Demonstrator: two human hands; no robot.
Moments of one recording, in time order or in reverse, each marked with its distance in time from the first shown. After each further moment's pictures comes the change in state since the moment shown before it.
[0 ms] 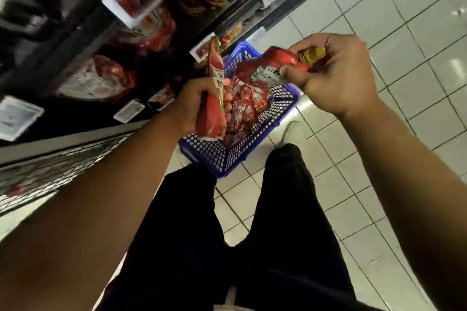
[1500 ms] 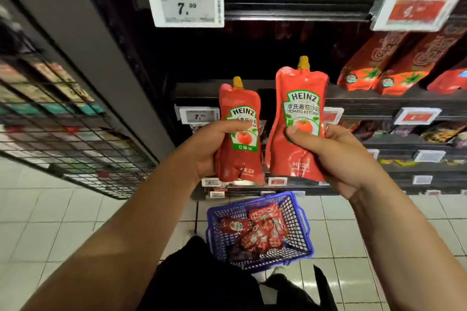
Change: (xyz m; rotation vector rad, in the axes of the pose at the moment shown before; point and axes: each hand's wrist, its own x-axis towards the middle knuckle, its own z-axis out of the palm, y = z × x) left_hand -0.369 0.087 -0.048 -0.311 0.107 0.658; right_hand -0.088 -0.355 0.013 0.553 -0.574 0.015
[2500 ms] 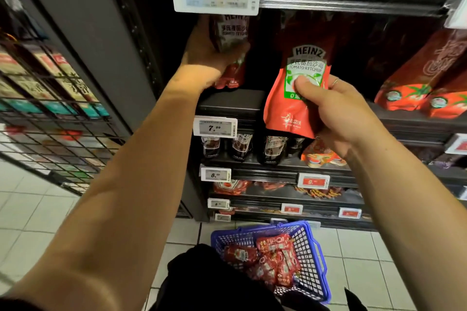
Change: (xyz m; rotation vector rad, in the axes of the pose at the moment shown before) left_hand 0.087 0.120 -0.055 0.610 0.537 0.943; right_hand 0.106 -0.028 0.035 -0.074 -0.014 -0.241
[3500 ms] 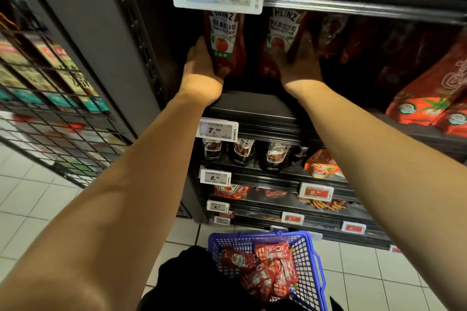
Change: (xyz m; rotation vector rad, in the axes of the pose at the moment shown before) left_hand 0.003 -0.033 0.002 0.574 0.096 -0.163; right_hand 0.131 0.005 0.039 -0.622 0.153 -0.433
